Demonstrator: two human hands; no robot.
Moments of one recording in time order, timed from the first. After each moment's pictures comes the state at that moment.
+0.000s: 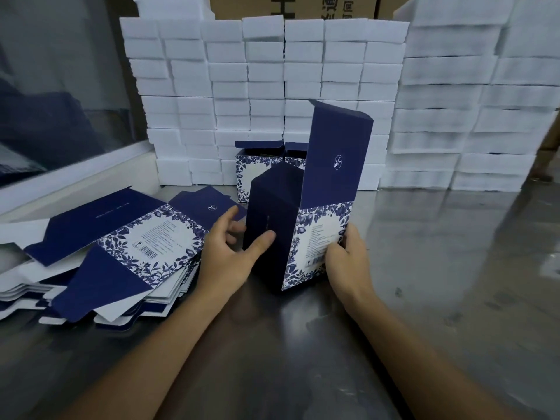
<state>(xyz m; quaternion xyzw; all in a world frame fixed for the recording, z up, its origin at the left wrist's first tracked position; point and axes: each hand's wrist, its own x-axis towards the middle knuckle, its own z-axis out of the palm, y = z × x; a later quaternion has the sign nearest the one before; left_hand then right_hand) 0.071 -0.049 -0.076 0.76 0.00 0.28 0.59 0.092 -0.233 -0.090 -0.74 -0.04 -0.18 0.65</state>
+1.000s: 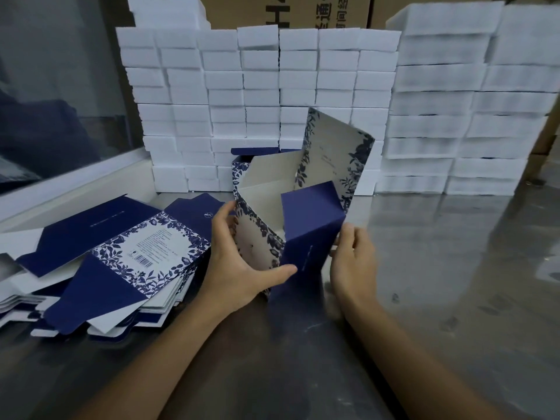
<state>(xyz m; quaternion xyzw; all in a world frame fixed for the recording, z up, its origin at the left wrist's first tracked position) 0.057 -0.057 -0.069 0.79 -0.10 0.25 0.55 0.087 -0.233 -0.079 -0.73 0.04 -0.26 0.63</state>
